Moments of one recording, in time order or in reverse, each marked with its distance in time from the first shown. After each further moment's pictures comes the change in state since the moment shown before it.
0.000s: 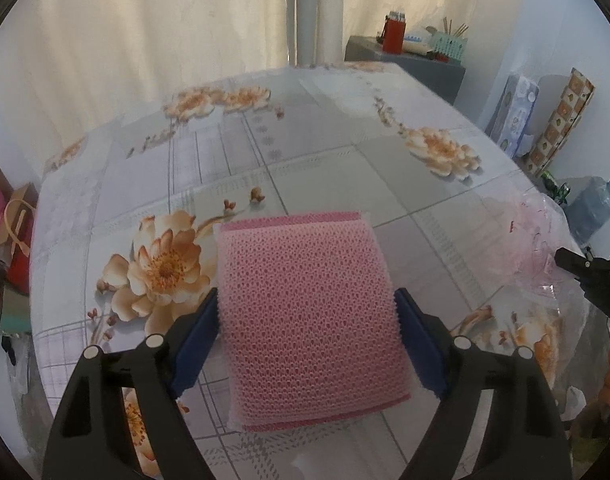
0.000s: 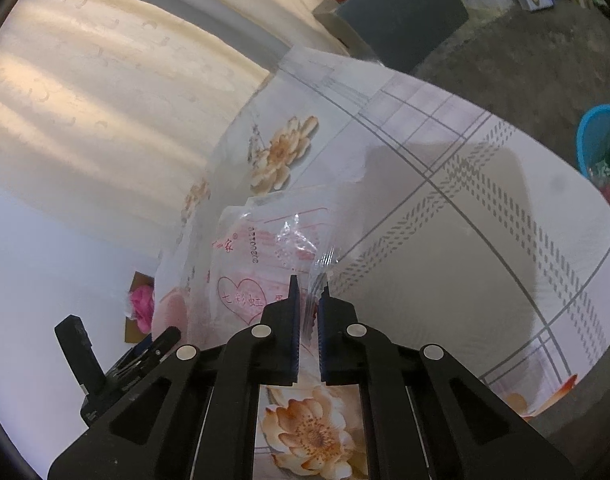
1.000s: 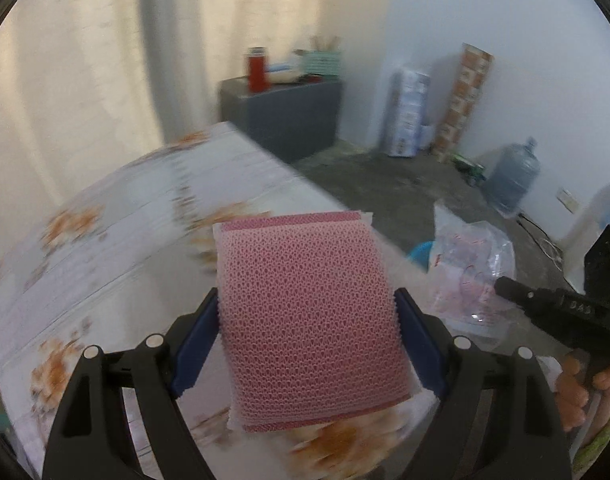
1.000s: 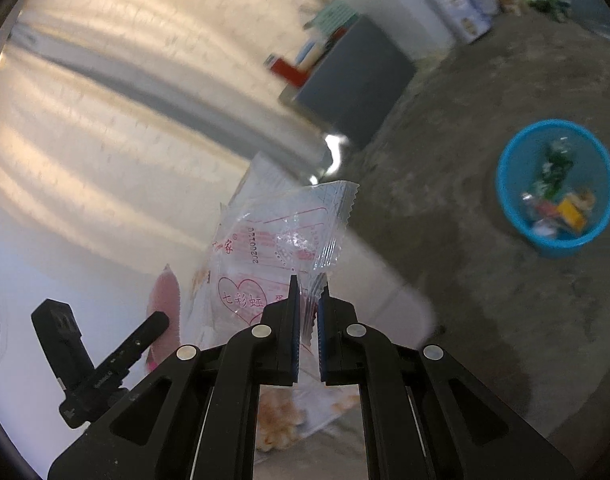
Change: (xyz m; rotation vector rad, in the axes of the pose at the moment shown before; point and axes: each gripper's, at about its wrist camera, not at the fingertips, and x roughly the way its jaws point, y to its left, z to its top) left arm -0.041 -0.199 0.061 0.271 -0.094 -0.261; right arm -0.132 -0.087 0.004 0.158 -0.284 0.005
